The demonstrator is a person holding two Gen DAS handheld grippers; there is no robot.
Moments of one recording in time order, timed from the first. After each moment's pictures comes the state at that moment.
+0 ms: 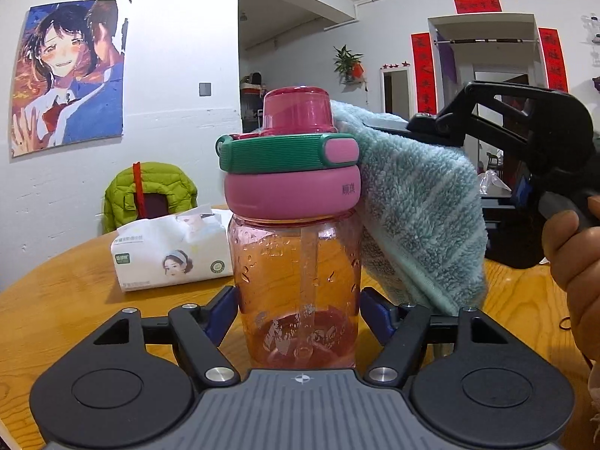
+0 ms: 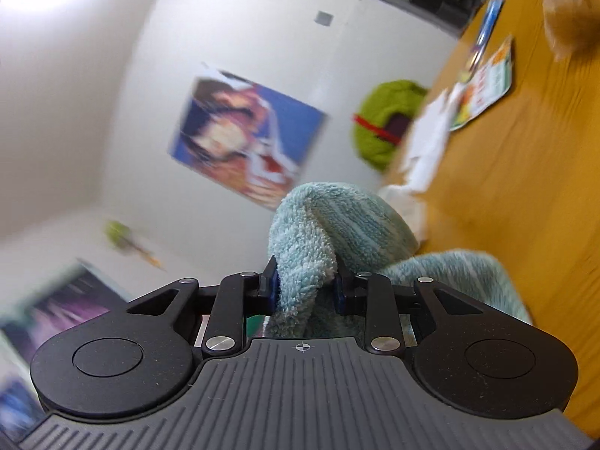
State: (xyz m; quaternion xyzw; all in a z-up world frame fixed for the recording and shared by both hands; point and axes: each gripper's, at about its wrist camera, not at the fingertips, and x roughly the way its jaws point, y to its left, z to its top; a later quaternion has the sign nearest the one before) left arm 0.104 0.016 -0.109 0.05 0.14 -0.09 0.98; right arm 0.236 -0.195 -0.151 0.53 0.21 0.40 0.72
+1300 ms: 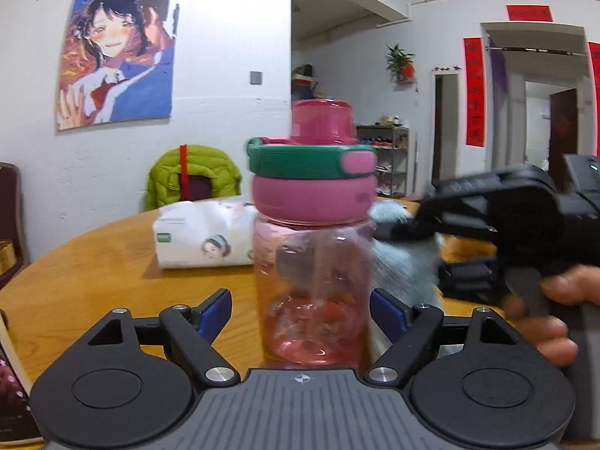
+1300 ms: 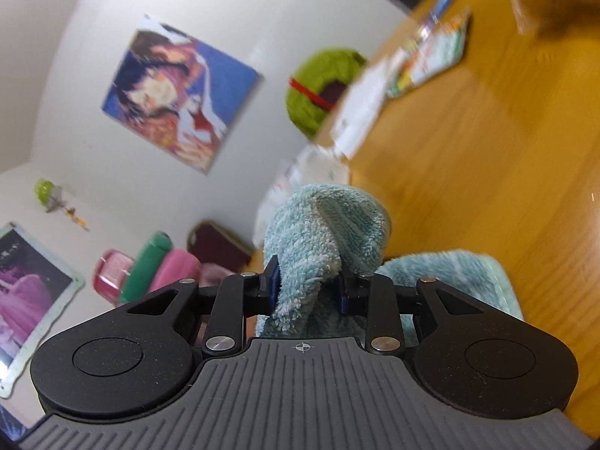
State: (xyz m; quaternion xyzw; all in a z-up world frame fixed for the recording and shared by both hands) left arm 0.094 0.009 -0.102 0.01 0.16 -0.02 0.99; right arm 0.252 -0.169 -0.159 0.43 0.28 0.31 0.80
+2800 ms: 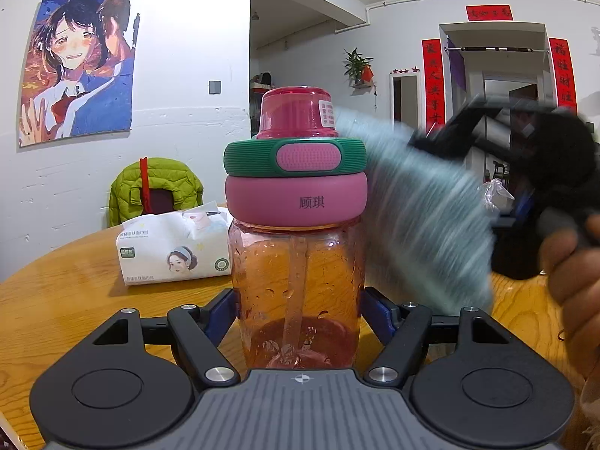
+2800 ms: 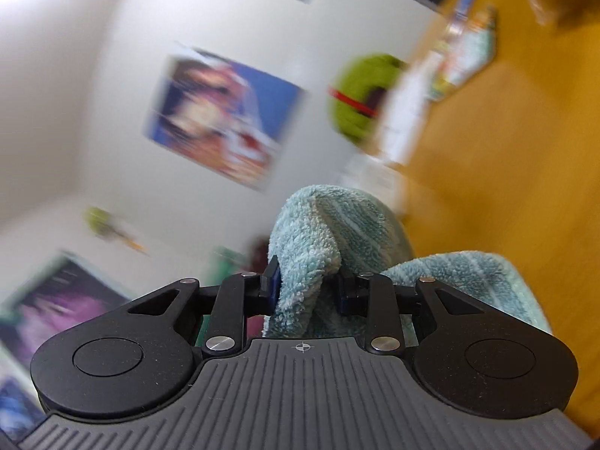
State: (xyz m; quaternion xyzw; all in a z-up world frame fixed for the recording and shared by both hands) left arm 0.102 0.017 -0.106 0.03 0.14 -0.08 0.99; right arm 0.234 -0.188 -0.152 0.52 0.22 0.40 0.72
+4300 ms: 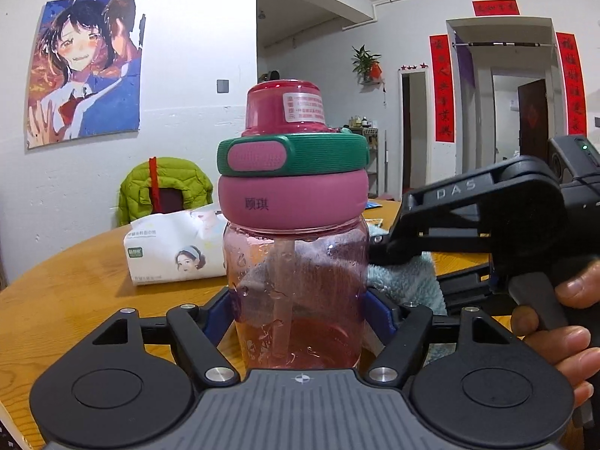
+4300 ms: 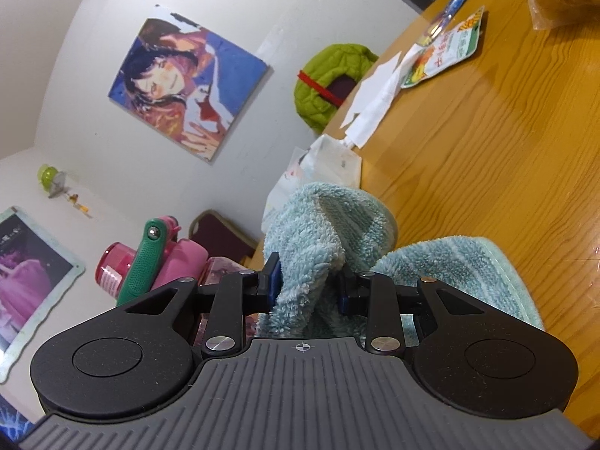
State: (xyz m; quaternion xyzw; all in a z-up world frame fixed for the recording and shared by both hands) left arm 0.105 0.015 -0.106 0.03 0.14 -0.07 0.99; right arm 0.240 -0.159 -0.153 0.40 0.31 0.32 0.80
